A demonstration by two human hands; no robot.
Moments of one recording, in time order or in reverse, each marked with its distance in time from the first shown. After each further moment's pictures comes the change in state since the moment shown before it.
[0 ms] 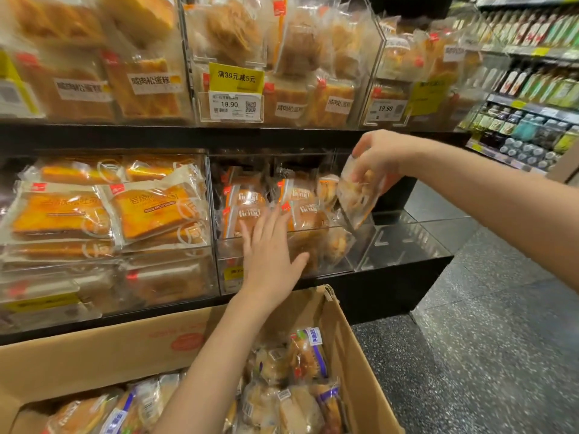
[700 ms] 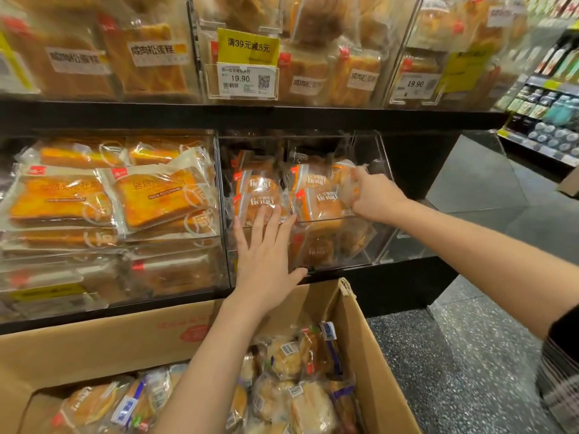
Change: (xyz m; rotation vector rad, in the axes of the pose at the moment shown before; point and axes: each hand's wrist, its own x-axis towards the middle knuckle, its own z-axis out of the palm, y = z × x) left_hand -0.002 -0.041 0.015 0.430 -0.147 0.037; right_hand 0.061 0.057 0.103 -0.295 0.178 -0.196
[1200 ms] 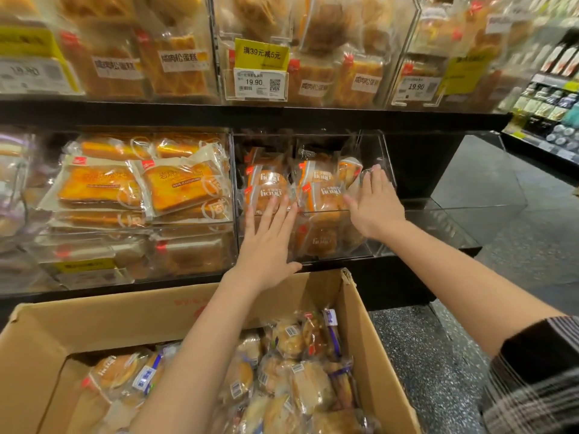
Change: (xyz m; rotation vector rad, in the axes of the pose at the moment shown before) left_hand -0.005 -0.006 -0.016 0.066 -0.139 0.076; right_hand -0.025 0.006 0.025 -0.191 0.047 0.009
